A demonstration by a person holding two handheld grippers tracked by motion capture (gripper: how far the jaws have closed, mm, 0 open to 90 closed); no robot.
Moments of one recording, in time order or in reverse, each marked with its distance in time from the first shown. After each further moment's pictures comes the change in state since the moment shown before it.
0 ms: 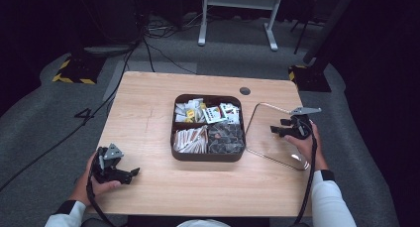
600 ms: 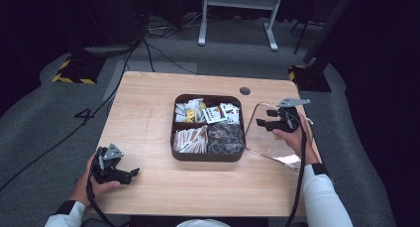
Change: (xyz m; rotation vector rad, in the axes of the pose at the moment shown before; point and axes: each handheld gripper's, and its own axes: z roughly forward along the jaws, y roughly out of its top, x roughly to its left) left arm 0.000 -0.001 -0.001 0.003 -0.004 -0.004; right arm 0.045 0.048 0.003 -0.074 0.086 -0.100
